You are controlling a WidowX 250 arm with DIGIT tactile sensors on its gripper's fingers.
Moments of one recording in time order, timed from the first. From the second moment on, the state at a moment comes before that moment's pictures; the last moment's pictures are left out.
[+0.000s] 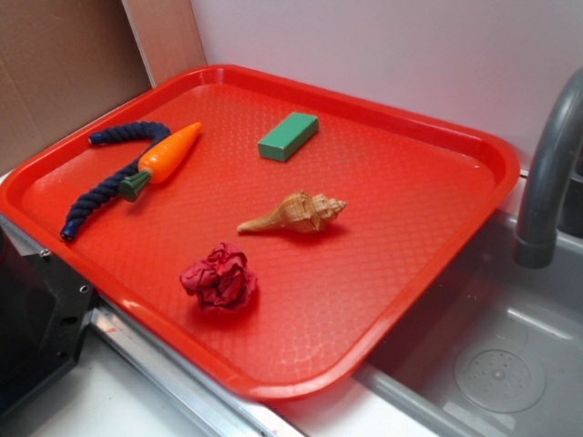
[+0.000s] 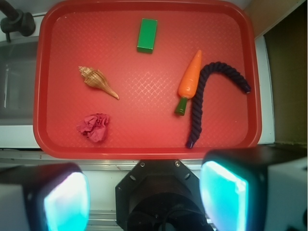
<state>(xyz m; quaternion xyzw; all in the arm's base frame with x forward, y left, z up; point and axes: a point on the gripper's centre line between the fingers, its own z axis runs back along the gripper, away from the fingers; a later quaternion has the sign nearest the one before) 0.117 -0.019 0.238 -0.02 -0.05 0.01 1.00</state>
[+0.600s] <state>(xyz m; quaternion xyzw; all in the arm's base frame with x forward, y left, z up) 0.121 -0.033 0.223 -0.01 -0.04 0.02 1.00</state>
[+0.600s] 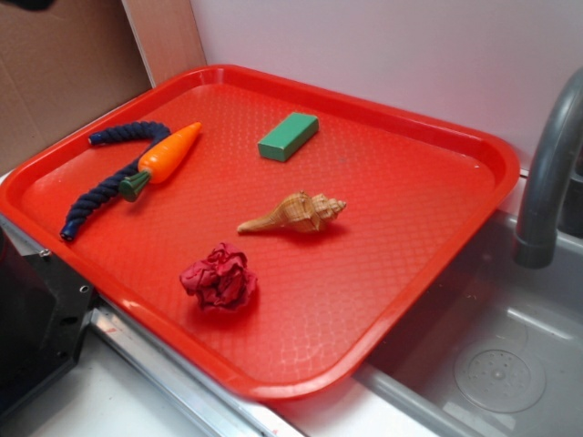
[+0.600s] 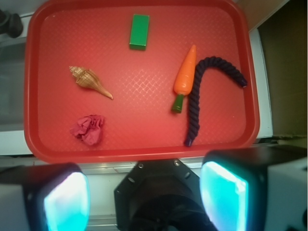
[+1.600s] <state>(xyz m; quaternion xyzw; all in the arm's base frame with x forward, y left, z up) 0.141 -0.093 0.124 -0.10 0.01 0.25 0.96</state>
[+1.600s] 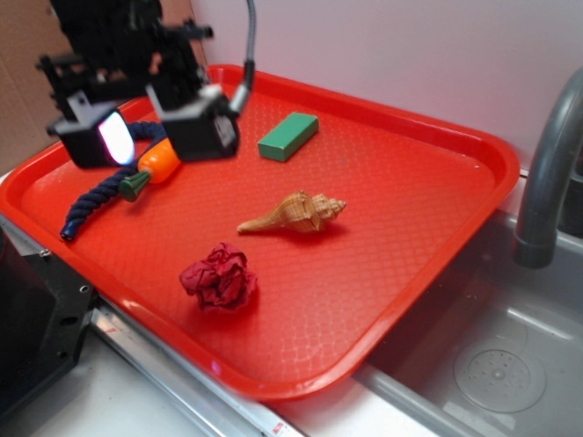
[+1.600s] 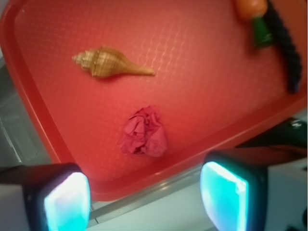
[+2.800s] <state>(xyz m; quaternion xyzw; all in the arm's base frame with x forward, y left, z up) 0.146 -0.110 0.031 -0.02 0.04 0.24 0.97</state>
